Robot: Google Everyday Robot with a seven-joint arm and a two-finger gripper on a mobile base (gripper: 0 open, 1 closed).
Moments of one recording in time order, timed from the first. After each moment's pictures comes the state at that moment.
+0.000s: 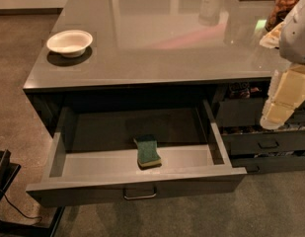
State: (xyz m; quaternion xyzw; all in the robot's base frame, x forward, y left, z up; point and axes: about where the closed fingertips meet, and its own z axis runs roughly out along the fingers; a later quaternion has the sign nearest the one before) arm 0.438 -0.216 0.977 -0.60 0.78 -0.04 0.16
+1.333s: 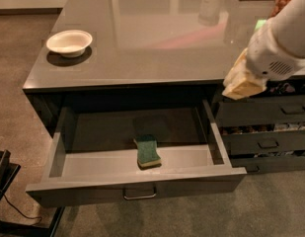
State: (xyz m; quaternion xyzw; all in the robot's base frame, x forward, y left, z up) arm 0.483 -0.189 0.932 -0.60 0.77 -0.01 0.21
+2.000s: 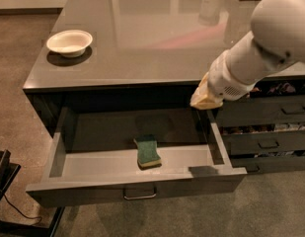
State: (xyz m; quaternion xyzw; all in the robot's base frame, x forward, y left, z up) arm 0.522 -0.134 0.856 -0.62 0.74 0.04 0.25
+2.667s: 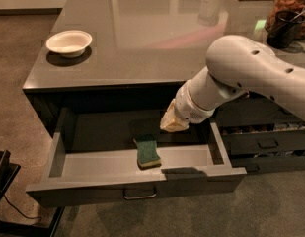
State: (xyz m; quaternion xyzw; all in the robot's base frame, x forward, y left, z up) arm 0.508 -0.055 0.782 -0.65 0.71 0.11 0.24
